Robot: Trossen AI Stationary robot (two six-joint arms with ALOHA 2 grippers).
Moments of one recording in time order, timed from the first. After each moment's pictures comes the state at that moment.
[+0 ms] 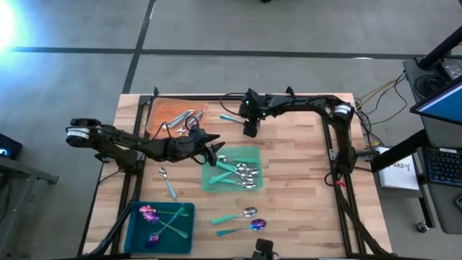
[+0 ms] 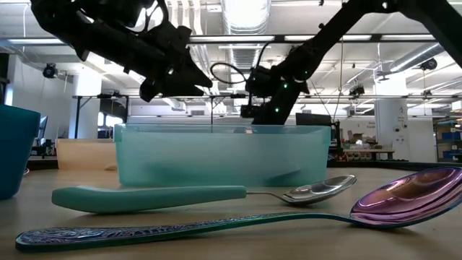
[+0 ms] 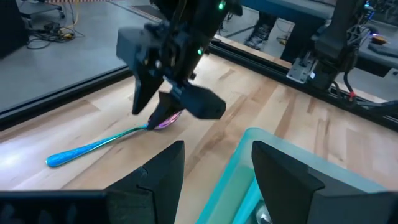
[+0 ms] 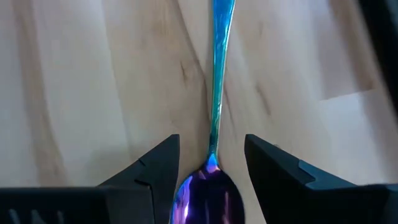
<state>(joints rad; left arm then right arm) -0.02 1.39 0.56 0.51 -0.47 -0.37 -0.53 2.00 1.33 -0.36 -0.11 -0.30</state>
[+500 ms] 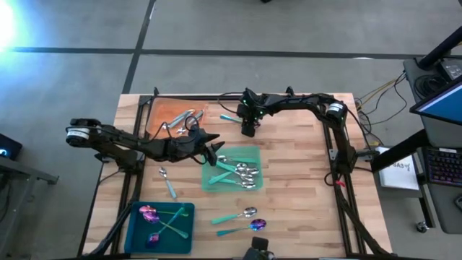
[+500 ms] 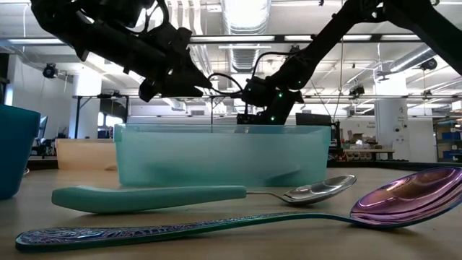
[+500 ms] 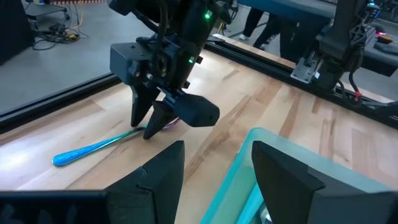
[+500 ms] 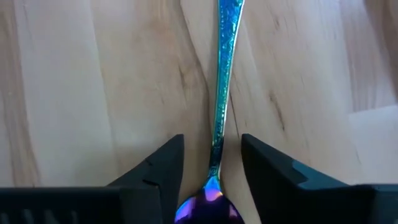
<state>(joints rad) -0.01 1.39 0.56 0.50 -0.49 -0.37 -0.55 2.10 1.40 -0.37 -0.18 -0.32</state>
